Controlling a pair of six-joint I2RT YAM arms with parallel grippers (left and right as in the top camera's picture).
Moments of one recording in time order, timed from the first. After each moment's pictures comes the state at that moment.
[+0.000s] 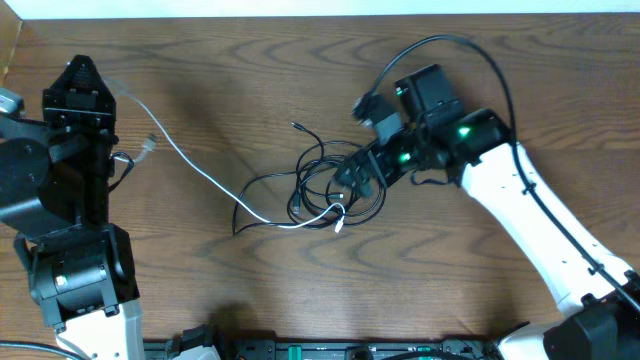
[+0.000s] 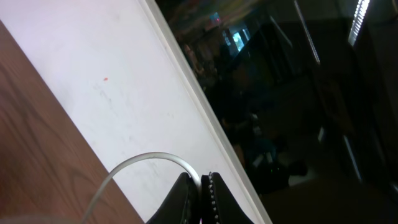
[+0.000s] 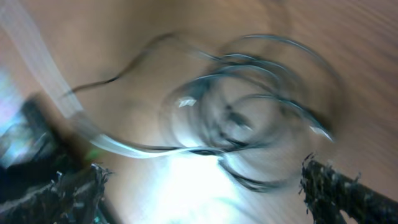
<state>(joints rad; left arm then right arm) 0.29 0.95 1.16 -0.22 0.16 -1.09 0.49 1.61 1.40 -0.87 -0.52 -0.04</state>
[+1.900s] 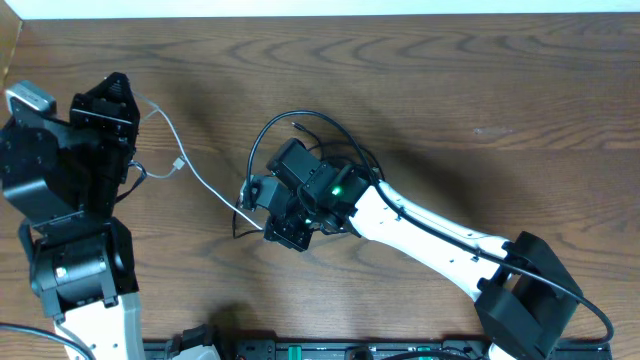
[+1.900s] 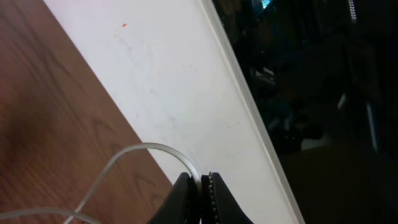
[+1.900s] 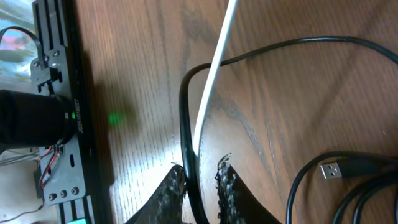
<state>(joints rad) 0.29 0.97 1.16 -0.37 0.29 -1.06 0.93 1.85 1.40 -0.62 -0.46 -0.15</state>
